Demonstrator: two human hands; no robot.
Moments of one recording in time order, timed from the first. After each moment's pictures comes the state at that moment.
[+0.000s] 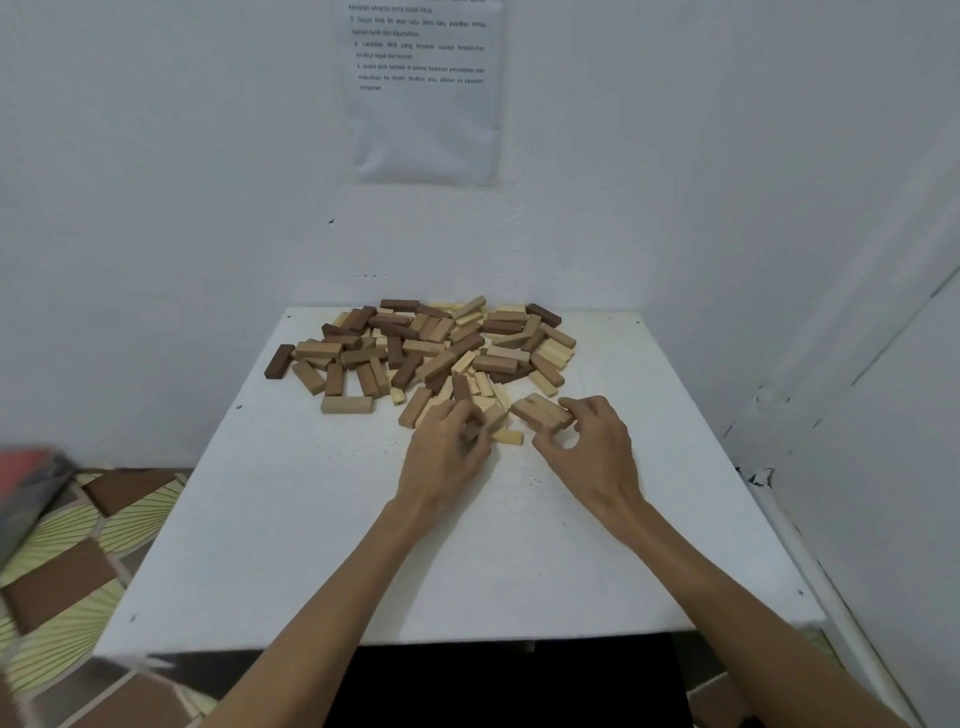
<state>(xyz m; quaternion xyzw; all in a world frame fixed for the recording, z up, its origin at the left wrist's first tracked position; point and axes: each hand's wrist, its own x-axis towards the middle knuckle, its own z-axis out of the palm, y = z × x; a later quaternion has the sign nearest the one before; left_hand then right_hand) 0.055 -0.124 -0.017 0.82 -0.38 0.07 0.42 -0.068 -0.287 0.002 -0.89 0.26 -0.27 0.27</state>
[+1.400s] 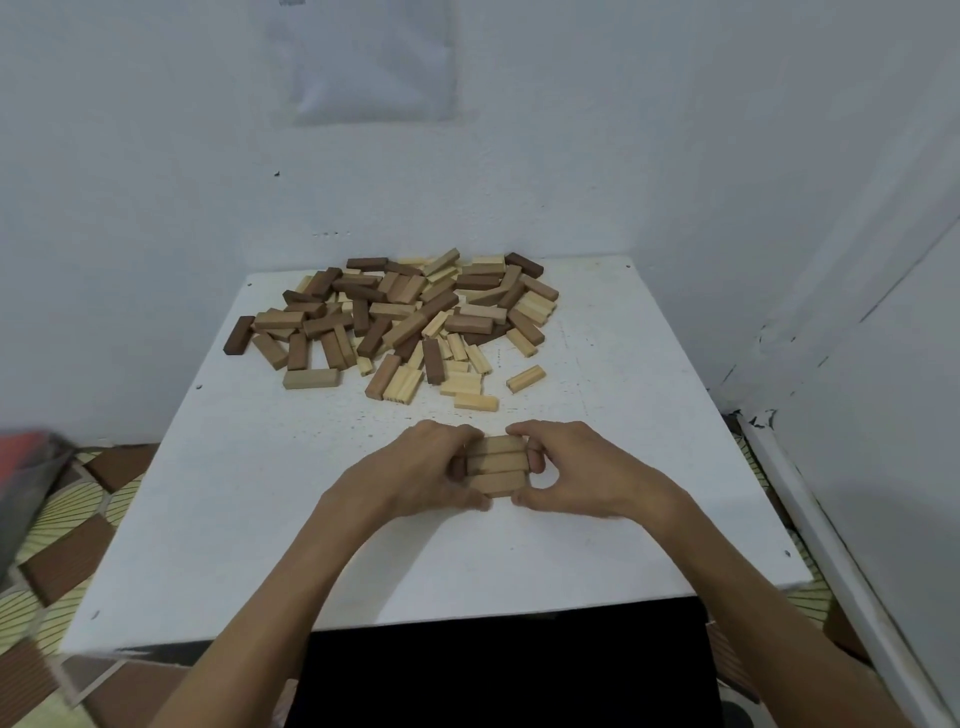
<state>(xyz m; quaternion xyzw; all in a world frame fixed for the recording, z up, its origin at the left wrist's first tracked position) 0.036 -0.113 0.018 0.84 -0.48 -0.20 0.12 -0.108 -0.304 0.015 -0.94 0.08 0.05 0.34</state>
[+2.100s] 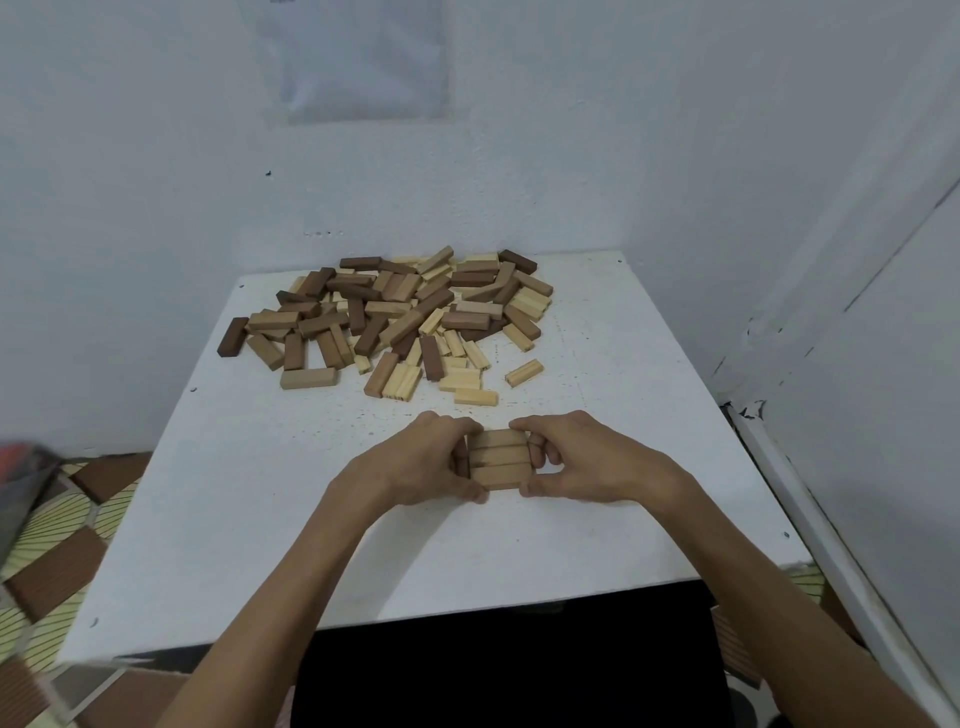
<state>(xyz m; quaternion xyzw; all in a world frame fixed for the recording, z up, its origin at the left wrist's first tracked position) 0.039 -0.116 0.024 0.84 -0.47 -0.24 0.14 -0.105 -0.304 0.020 -0.94 0.08 0.08 0.33</state>
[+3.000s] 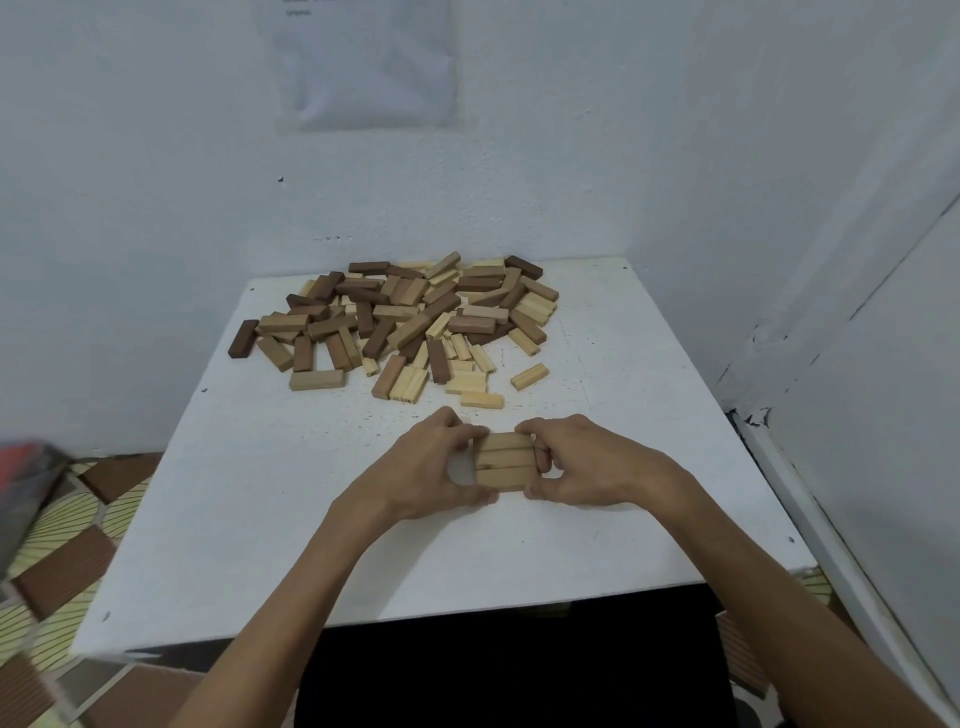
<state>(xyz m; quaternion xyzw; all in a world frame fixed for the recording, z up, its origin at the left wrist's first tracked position) 0.034 -0.101 0.010 0.83 -0.48 -0.17 0.21 -0.101 -0.302 0.020 -0.96 0.07 0.10 0.27</state>
